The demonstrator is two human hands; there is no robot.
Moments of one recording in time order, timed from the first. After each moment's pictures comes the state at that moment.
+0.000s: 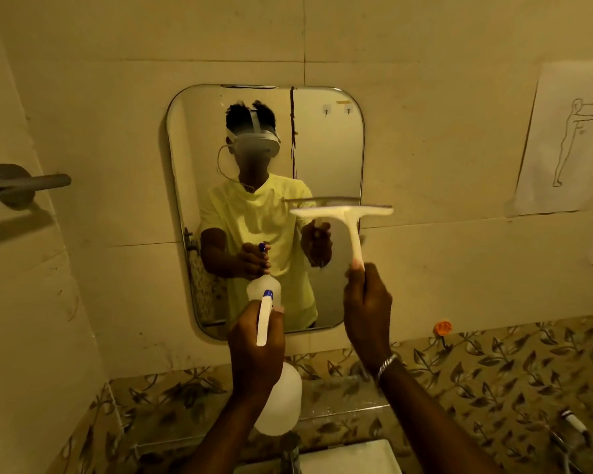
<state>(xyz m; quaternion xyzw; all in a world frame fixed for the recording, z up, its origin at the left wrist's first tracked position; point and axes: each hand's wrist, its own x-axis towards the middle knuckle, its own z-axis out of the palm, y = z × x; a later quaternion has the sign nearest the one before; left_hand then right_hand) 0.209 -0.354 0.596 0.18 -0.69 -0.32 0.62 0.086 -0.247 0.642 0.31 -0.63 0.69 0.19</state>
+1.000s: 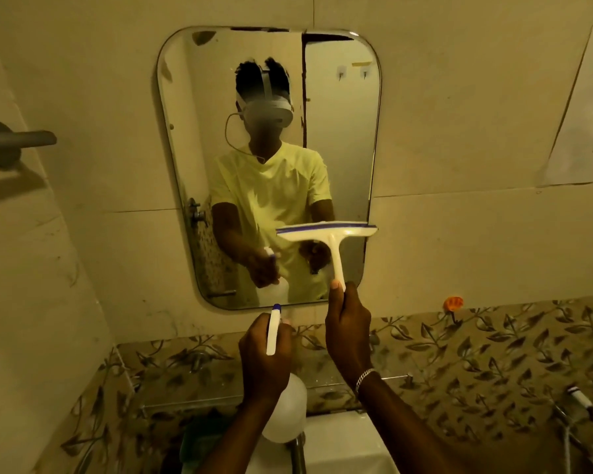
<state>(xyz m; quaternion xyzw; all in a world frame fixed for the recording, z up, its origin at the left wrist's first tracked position) 0.203 -0.353 0.516 0.26 -0.72 -0.34 0.55 0.097 -0.275 0.553 0.32 -0.68 0.65 0.13</state>
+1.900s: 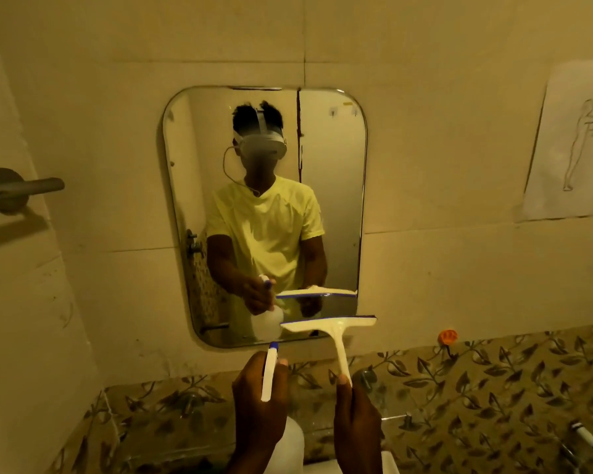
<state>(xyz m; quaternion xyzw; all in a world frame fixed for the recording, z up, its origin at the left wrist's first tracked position) 0.209 -0.348 0.525 0.22 -0.72 -0.32 0.57 0.121 -0.240 0.480 0.21 -0.74 0.63 0.06</state>
